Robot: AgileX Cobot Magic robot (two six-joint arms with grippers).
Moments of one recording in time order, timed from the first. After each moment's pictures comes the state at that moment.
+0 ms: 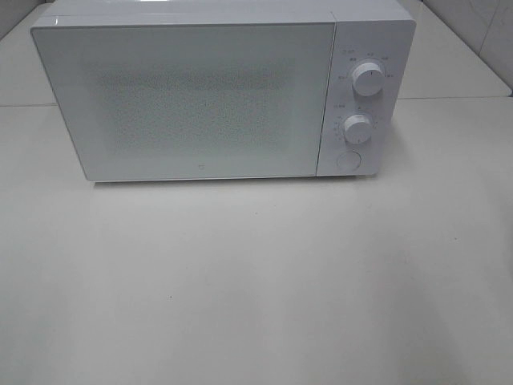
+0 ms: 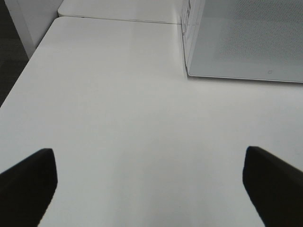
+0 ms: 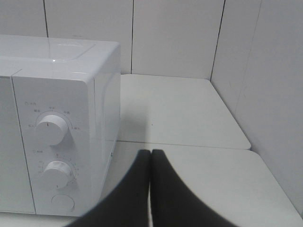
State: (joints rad) left arm 0.02 0.00 -0.52 -0.01 1.09 -0.02; right arm 0.00 0.73 -0.22 -0.08 -0.44 0.00
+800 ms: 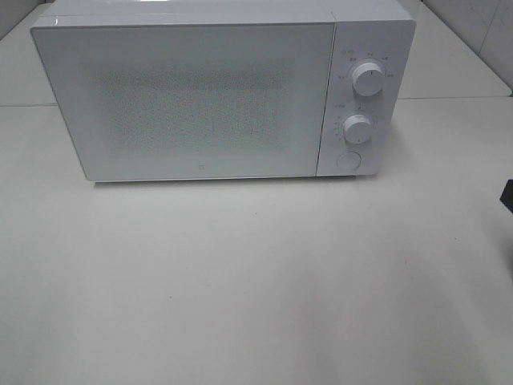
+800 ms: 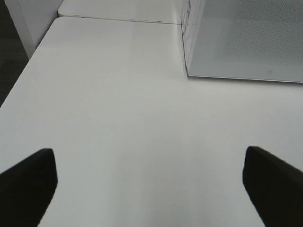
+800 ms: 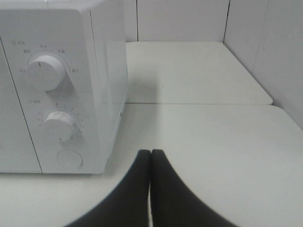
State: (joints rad) left arm 0.02 0.00 -0.52 -0.01 1.09 -0.02; right arm 0.00 1.12 -0.05 -0.08 -0.90 0.05
